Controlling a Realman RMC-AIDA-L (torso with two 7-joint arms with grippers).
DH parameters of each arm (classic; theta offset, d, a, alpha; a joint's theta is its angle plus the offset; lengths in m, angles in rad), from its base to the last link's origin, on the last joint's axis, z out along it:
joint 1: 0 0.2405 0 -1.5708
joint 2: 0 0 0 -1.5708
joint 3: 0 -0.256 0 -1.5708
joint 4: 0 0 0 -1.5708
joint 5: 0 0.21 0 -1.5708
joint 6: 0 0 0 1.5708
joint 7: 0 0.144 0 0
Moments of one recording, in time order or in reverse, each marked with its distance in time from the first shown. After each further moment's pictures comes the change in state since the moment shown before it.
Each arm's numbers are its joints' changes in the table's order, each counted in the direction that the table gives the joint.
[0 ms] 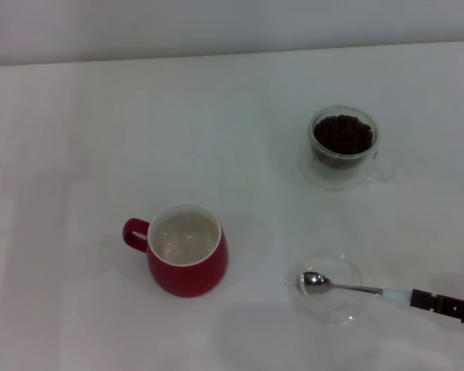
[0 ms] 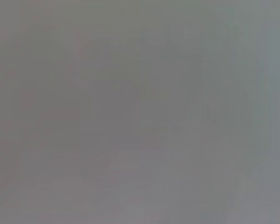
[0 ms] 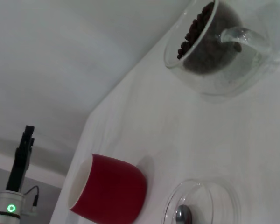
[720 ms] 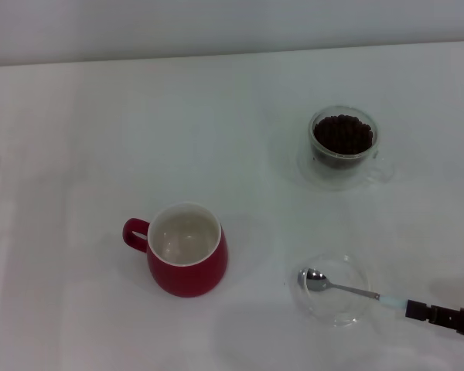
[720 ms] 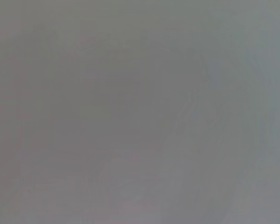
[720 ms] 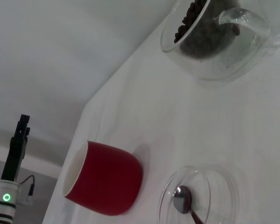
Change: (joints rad) left arm 0.003 0.000 0.000 -0.006 0.000 0.002 0.000; right arm -0.002 0.009 0.006 0.000 -0.023 0.020 -0.010
